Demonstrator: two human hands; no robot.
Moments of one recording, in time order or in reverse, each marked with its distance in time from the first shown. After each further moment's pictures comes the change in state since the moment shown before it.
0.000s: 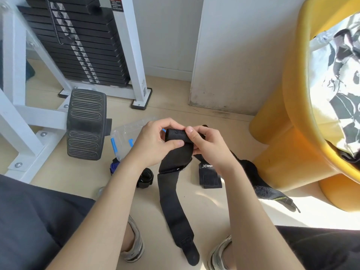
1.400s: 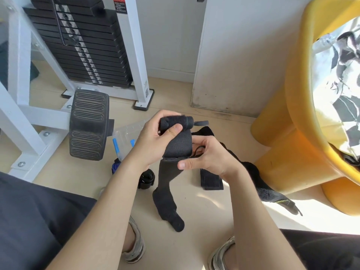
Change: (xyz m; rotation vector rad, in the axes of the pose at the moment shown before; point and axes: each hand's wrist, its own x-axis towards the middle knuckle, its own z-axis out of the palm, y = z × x) left_hand 0.001 0.001 0.001 -0.245 0.084 0.019; right_hand -0.001 0.012 -0.010 0.008 -0.398 -0.054
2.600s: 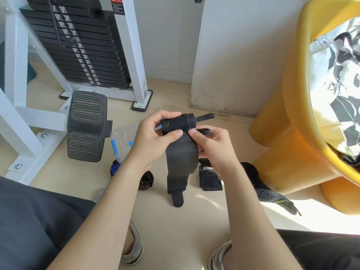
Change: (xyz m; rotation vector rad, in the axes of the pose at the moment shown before) left_hand 0.001 0.006 0.008 -0.108 0.078 0.004; right_hand 0.008 -0.013 0.004 0.158 0.491 0.046
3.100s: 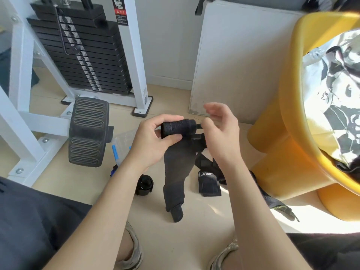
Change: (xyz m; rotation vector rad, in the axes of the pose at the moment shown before) left_hand 0.004 0.019 -0.008 0.135 -0.028 0.054; right_hand -0.009 -0.063 0.019 -0.441 0.330 -0.287
